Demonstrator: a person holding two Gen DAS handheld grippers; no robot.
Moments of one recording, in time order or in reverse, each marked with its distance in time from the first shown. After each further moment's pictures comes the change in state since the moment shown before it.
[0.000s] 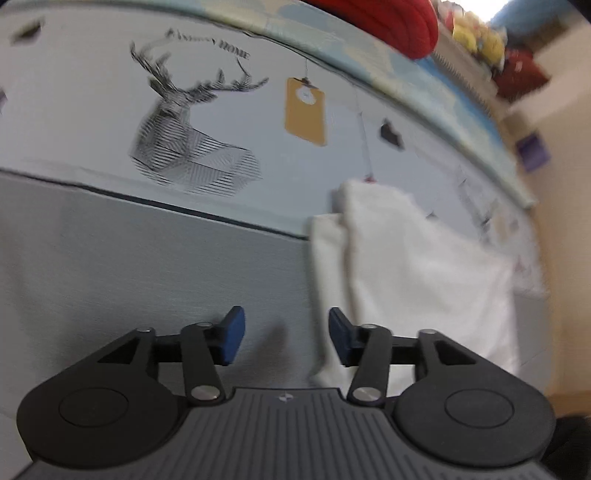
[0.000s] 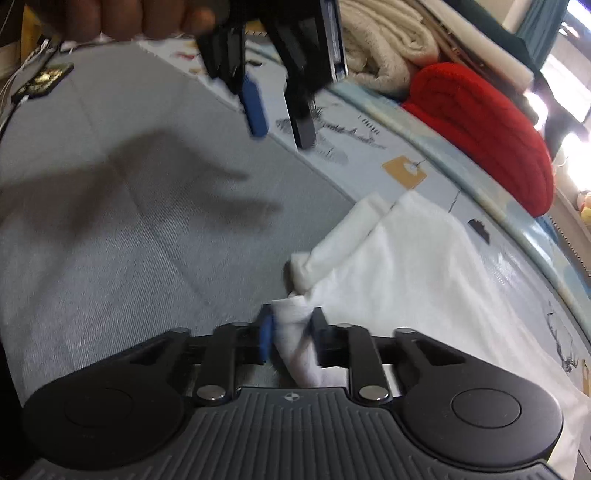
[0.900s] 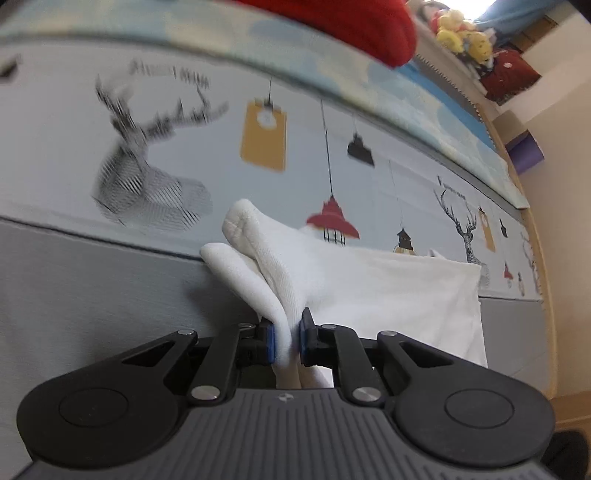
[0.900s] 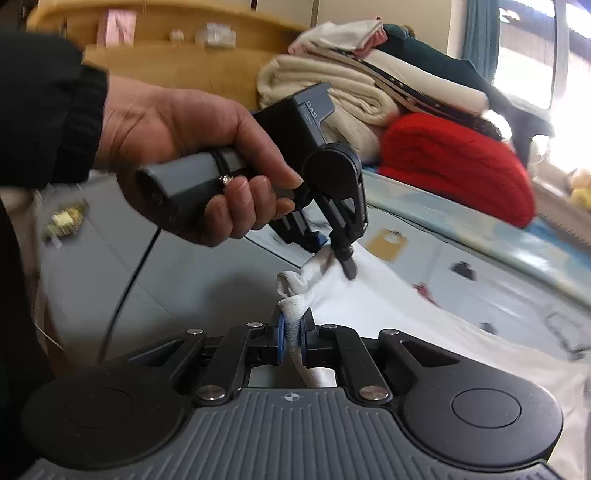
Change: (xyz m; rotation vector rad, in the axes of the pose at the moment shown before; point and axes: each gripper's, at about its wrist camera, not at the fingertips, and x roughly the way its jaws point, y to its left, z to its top) left arm -0.018 -0.056 0.016 0.086 -0.053 0.066; right arm -0.104 -0.031 0.026 0.269 -0.260 0.145
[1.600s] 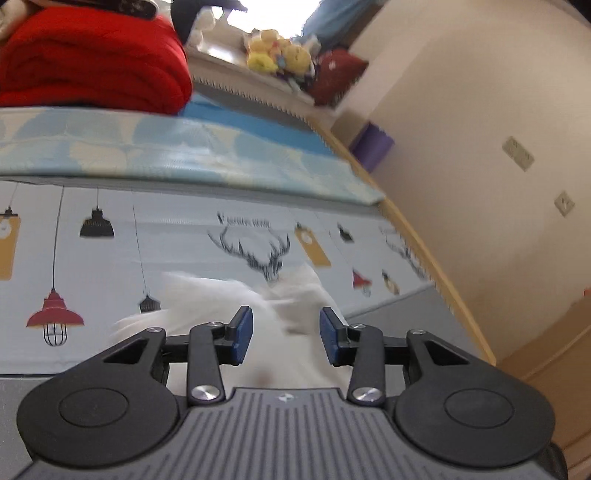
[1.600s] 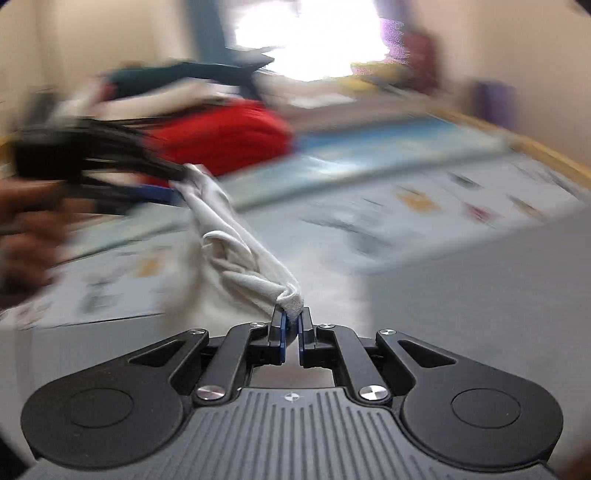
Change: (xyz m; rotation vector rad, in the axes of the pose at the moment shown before) left arm 0.016 -0.238 -0.034 0.316 -0.170 -0.353; right arm -0.160 -0.226 -0.119 0.718 0.053 -0.560
